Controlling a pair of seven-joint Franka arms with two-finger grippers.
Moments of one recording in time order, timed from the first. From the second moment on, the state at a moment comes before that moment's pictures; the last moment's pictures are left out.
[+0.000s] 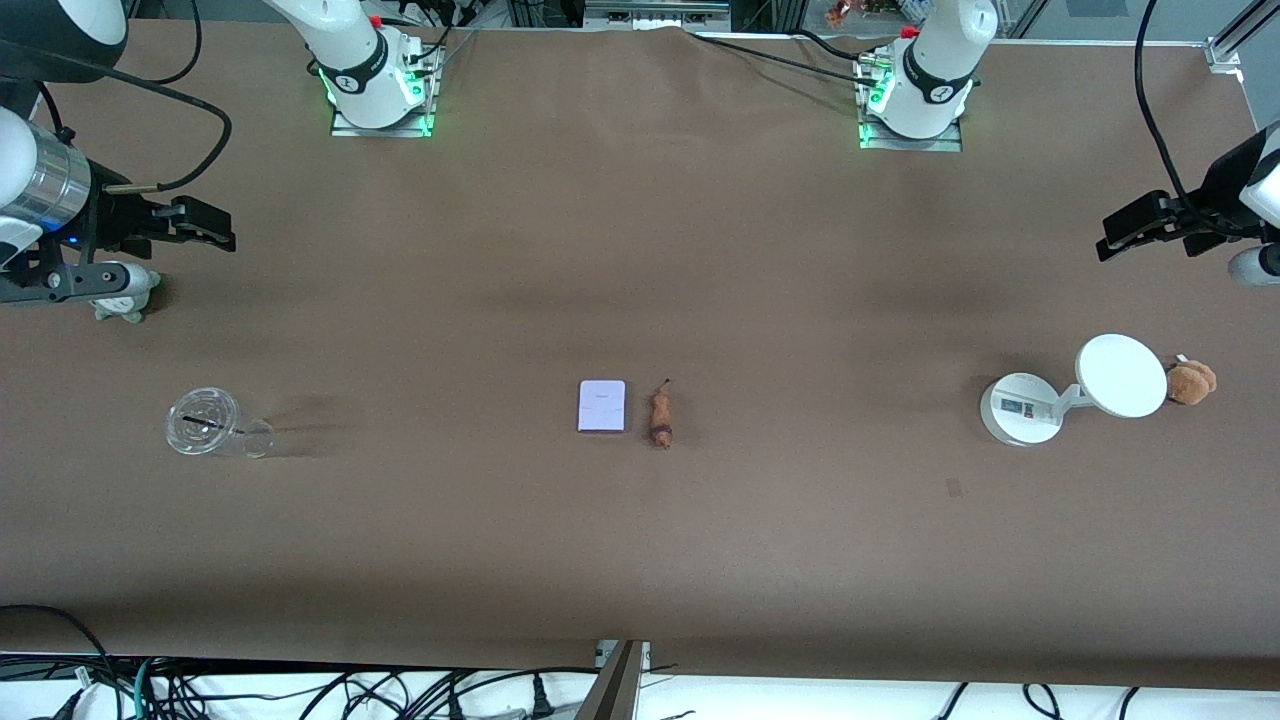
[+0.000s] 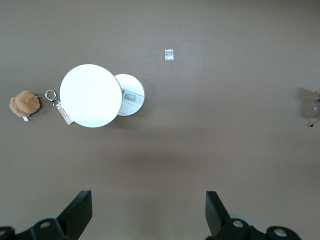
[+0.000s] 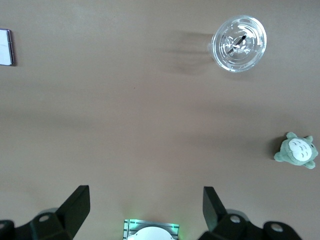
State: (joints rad) left arm -0.07 0.05 0.09 -1.53 -0.02 1.50 -0.07; right arm 0.13 0.11 -0.08 -1.53 0.00 1.45 -0.04
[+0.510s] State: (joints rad) left arm -0.14 0.11 0.05 -1.52 -0.09 1.50 -0.24; right arm 0.14 0.12 -0.08 -1.53 0.00 1.45 -0.04
